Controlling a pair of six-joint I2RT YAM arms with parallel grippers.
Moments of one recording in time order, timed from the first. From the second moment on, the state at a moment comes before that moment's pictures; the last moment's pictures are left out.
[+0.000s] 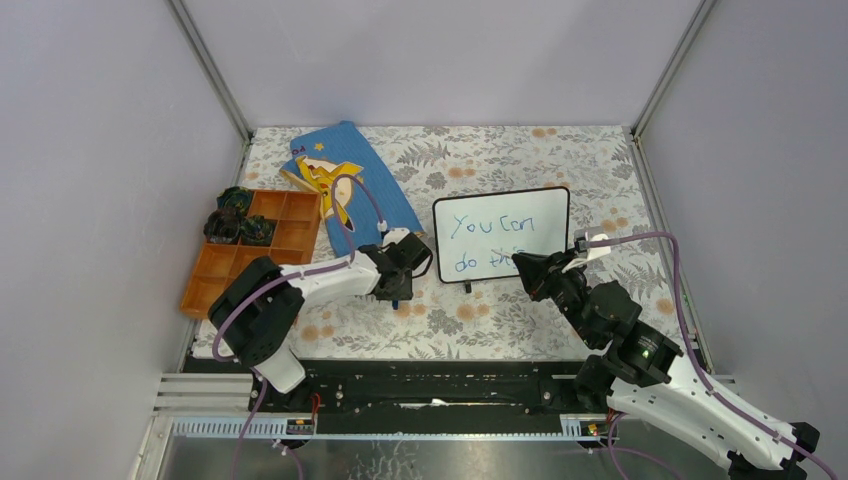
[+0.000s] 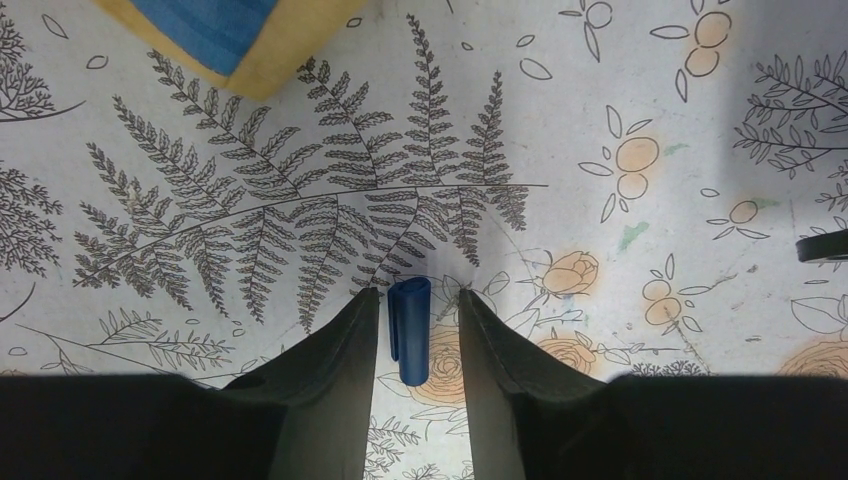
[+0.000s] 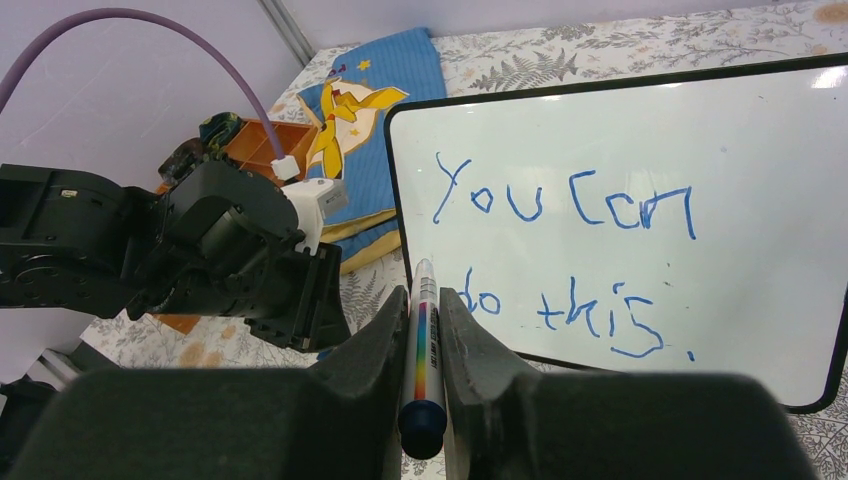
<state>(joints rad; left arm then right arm) -0.79 1.63 0.90 -0.52 -0.27 -0.76 0.92 0.42 0.53 -0.17 0.43 0.39</state>
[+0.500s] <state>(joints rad) -0.79 1.62 0.88 -0.51 -0.28 -0.77 0.92 0.42 0.53 -0.17 0.43 0.39</state>
